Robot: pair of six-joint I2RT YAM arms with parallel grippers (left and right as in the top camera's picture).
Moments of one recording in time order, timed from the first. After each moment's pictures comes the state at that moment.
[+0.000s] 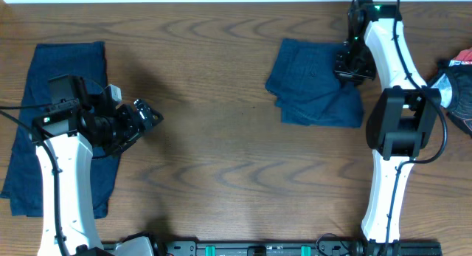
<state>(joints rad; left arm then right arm) 0.30 1.34 1.13 -1.11 0.53 -0.25 0.00 2.42 2.20 -1.46 0.01 0.29</state>
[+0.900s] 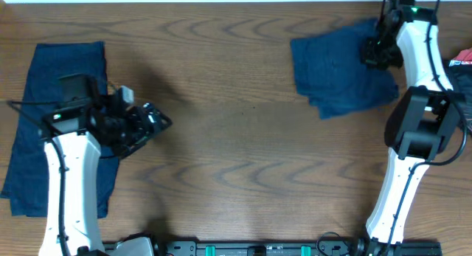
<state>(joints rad) 0.21 1.34 1.13 -1.14 0.53 -0.25 -0.16 2.42 2.20 -1.12 -0.02 0.12</state>
